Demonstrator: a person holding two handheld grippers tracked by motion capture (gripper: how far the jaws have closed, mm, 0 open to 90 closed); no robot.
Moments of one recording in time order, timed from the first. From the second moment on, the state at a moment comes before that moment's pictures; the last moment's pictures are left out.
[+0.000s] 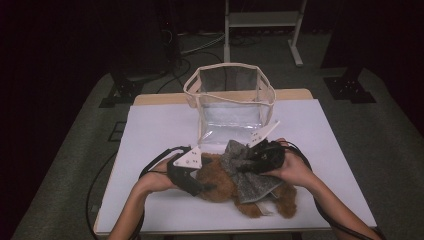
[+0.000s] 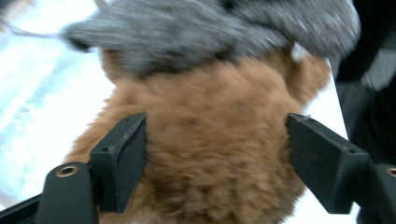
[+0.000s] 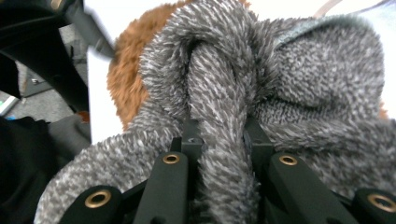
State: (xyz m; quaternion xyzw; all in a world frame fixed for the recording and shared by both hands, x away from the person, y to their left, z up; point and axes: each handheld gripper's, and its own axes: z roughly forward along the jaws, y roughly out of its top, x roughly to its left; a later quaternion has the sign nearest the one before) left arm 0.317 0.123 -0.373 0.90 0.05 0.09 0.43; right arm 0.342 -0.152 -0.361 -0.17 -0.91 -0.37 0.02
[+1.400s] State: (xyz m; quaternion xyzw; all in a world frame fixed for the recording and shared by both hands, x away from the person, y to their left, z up) left arm 0.312 0.119 -0.382 0.91 0.04 0.06 0.42; right arm 0.323 -0.171 -0.349 -0.17 -0.91 -0.37 -0.01
